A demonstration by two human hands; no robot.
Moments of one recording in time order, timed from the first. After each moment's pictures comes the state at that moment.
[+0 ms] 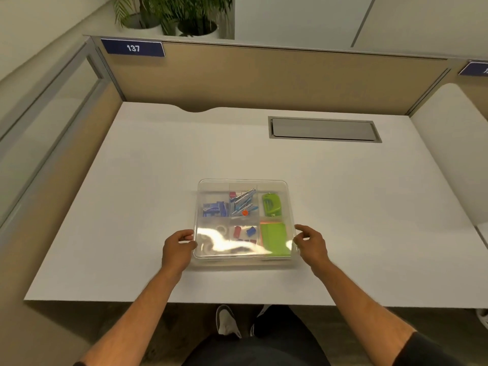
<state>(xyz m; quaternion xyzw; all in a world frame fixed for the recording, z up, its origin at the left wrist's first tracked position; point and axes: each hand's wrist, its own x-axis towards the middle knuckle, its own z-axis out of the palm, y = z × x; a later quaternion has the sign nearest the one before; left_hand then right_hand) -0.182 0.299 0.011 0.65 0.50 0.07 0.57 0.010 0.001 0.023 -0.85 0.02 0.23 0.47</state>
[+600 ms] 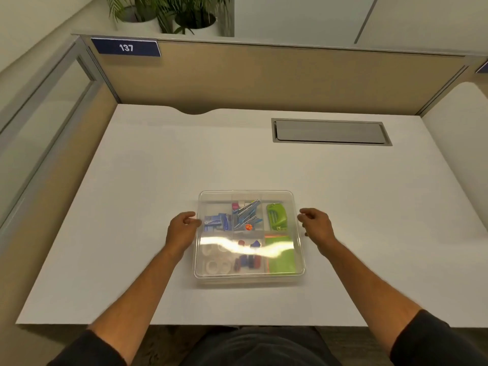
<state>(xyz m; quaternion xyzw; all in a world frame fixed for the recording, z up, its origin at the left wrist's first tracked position) -0.100 0.352 0.024 0.66 0.48 0.04 0.58 0.096 0.045 0.032 -0.85 0.03 0.24 0.48</state>
